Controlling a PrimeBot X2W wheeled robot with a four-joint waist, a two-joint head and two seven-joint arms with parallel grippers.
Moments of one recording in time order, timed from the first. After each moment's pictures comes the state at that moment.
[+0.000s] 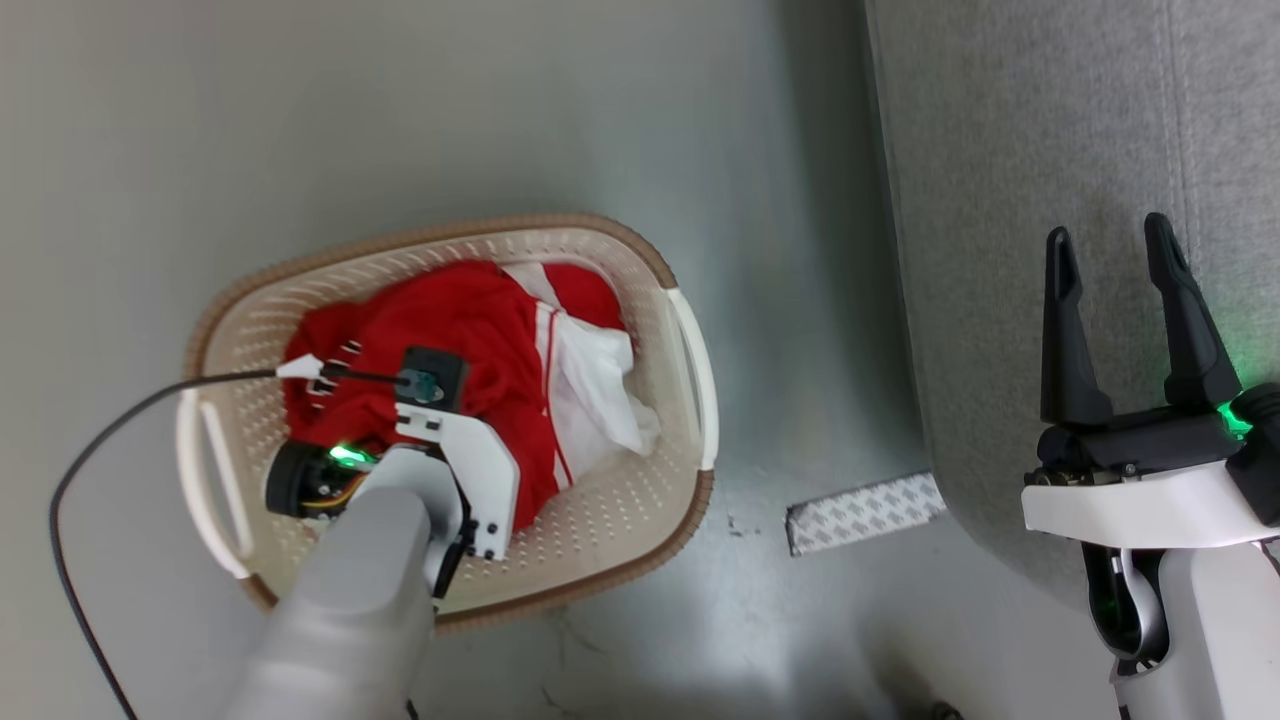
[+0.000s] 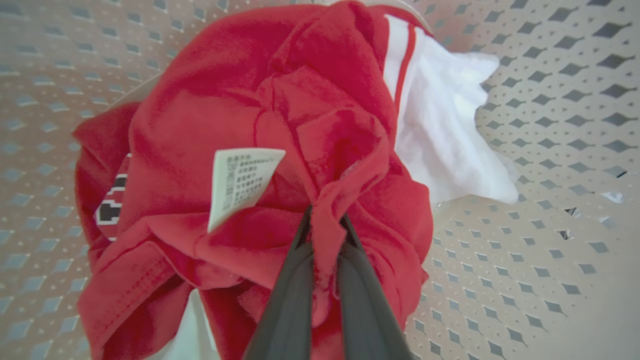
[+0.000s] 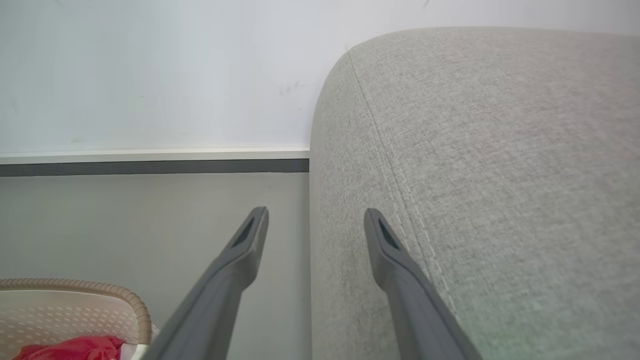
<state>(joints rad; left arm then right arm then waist) -0.85 0.06 -0.39 1.14 -0.16 0.02 0.07 -0.41 -0.05 0.07 0.07 0.22 0.13 -0.27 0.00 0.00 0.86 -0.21</state>
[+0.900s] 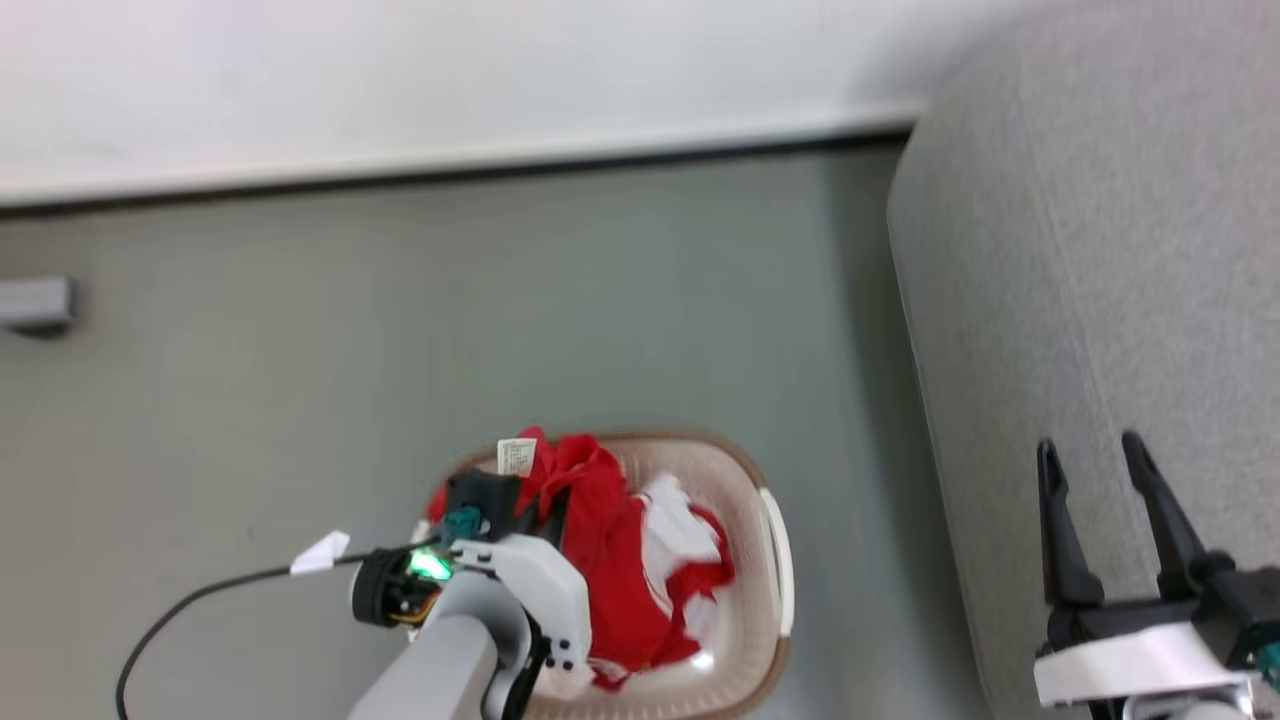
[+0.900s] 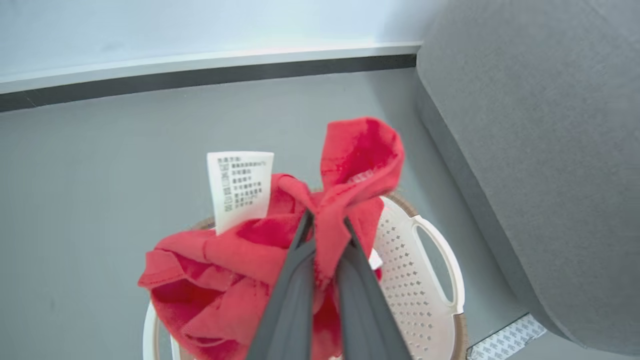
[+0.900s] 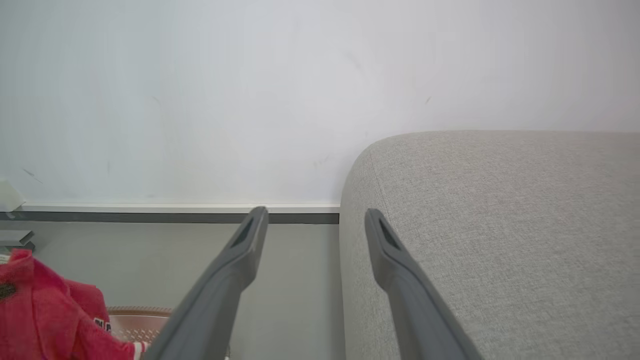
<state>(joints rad) -0.58 0.05 -0.56 0.84 -0.41 0.07 -0.18 -0.16 -0.05 0.00 0.17 0.17 0.13 -0.26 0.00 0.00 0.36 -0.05</state>
